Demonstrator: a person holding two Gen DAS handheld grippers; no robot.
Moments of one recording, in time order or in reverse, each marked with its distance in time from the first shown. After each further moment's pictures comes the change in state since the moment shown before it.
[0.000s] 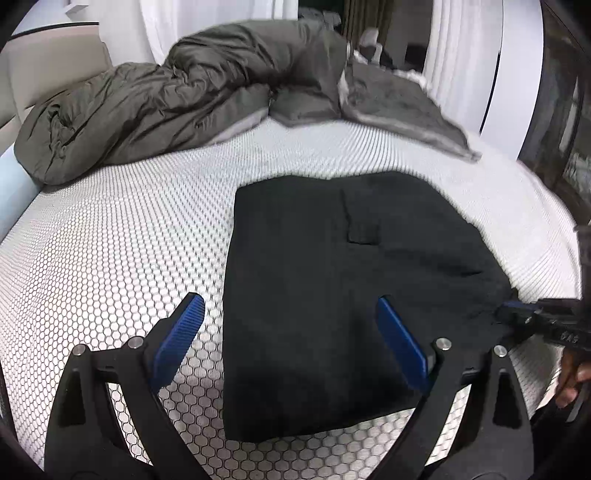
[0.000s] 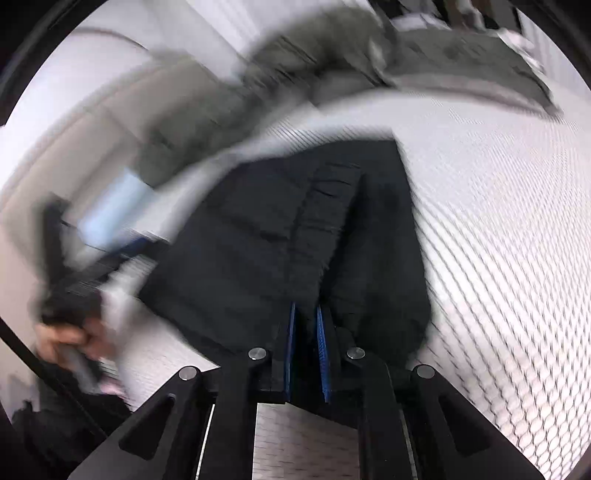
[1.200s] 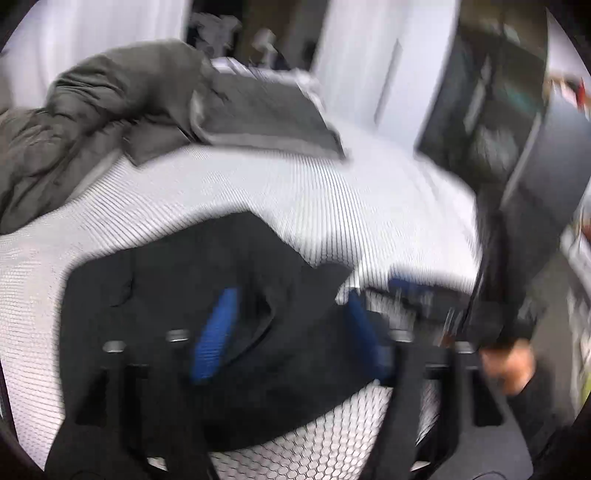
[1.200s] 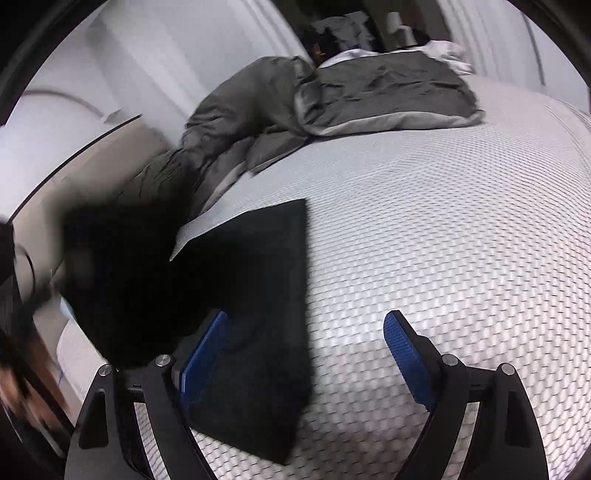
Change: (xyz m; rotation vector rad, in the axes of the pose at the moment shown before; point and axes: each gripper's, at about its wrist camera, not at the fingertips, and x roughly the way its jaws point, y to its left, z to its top) left arm -0.014 -0.155 0.049 0.213 -0.007 -0.374; right arm -0.045 -0.059 0.024 0.188 -0.243 -0.090
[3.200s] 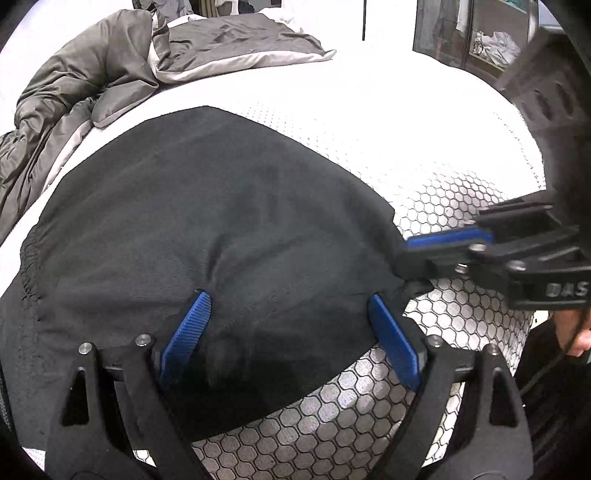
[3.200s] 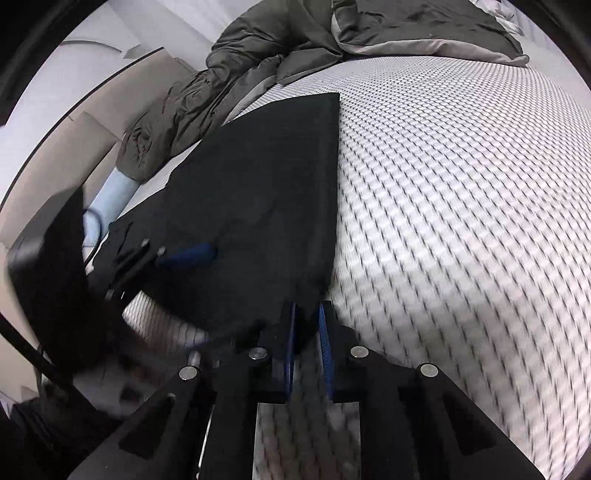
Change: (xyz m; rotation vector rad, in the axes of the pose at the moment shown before) left arm 0.055 -0.033 -0.094 0.182 0.188 0.100; right arm 0.018 -0.002 -0.057 -0.112 0.288 0.105
